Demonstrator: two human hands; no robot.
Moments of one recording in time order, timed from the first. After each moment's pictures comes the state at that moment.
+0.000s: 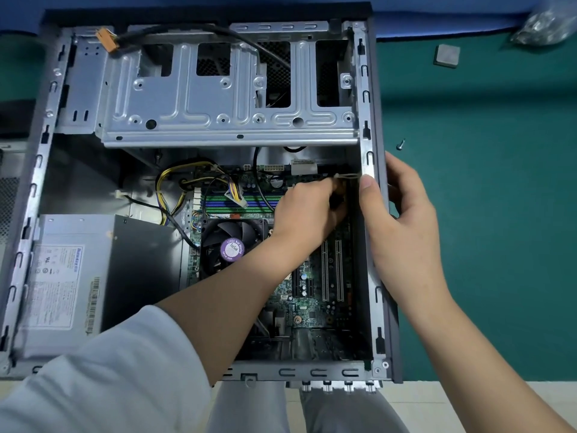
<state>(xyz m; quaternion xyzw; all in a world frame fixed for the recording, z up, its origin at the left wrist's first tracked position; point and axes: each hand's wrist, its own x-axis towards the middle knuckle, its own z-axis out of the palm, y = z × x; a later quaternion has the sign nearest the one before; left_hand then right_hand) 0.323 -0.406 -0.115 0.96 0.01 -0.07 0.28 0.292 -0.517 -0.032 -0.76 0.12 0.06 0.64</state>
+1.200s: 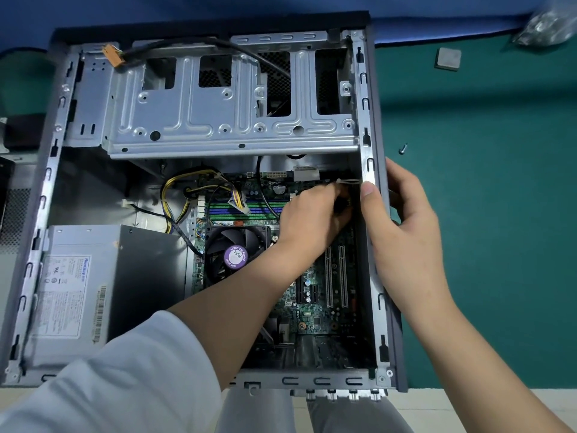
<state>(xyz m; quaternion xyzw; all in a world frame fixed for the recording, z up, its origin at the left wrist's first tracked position) 0.322 -0.410 -0.117 0.96 -0.02 -0.03 0.28 0.292 -0.517 -0.032 -0.75 0.12 0.06 0.65</state>
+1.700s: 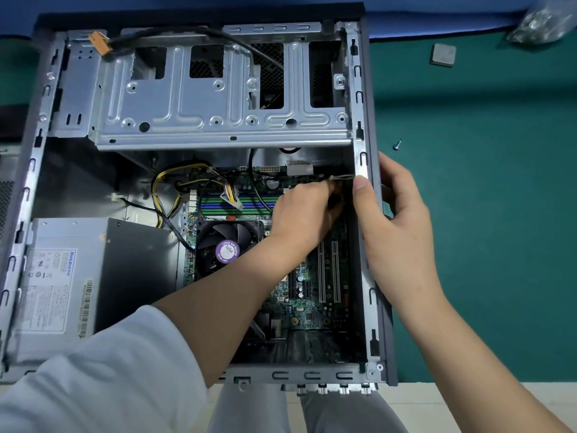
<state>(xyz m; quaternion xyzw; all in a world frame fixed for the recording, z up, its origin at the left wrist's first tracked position) 0.323 -0.408 -0.118 0.97 -0.03 -0.02 0.25 0.292 -0.517 -0.033 -0.75 0.12 0.06 0.65</state>
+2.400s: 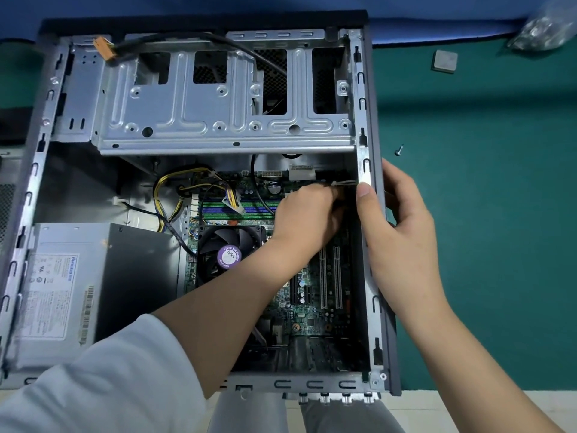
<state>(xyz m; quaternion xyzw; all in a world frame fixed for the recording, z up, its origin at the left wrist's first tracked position) 0.326 -0.410 -0.114 0.97 -0.03 -0.03 0.25 0.292 -0.518 -0.033 -0.74 0.11 0.06 0.66</state>
